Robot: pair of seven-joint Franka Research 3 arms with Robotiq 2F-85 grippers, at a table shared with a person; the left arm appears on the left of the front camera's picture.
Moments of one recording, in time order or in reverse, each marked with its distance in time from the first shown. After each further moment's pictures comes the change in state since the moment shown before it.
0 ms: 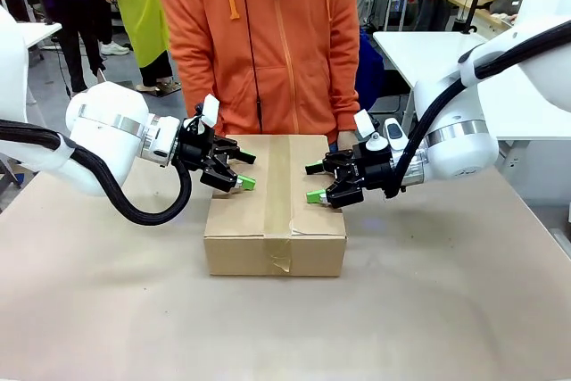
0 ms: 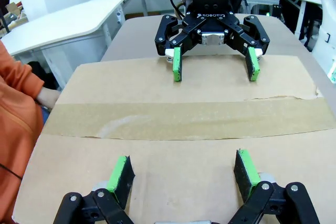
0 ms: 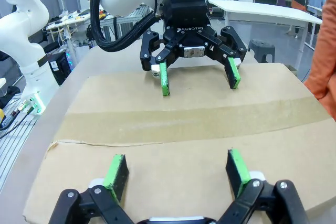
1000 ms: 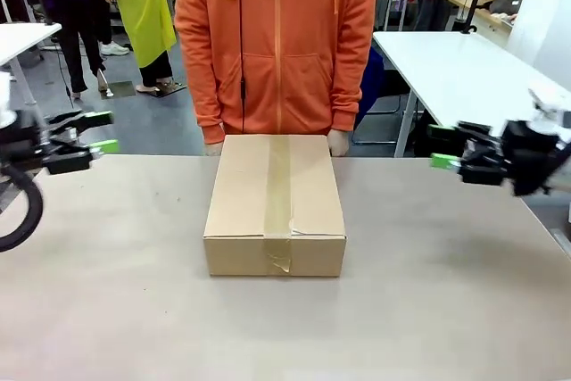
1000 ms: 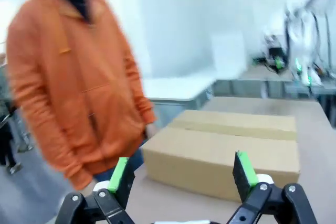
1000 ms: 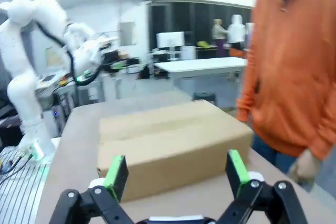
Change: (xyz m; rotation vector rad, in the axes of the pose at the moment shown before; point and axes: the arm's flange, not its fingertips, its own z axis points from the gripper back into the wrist) left arm -0.071 -0.111 0.261 0.499 -0.456 0.064; right arm -0.017 0.087 0.244 -0.317 -0.319 -0.056
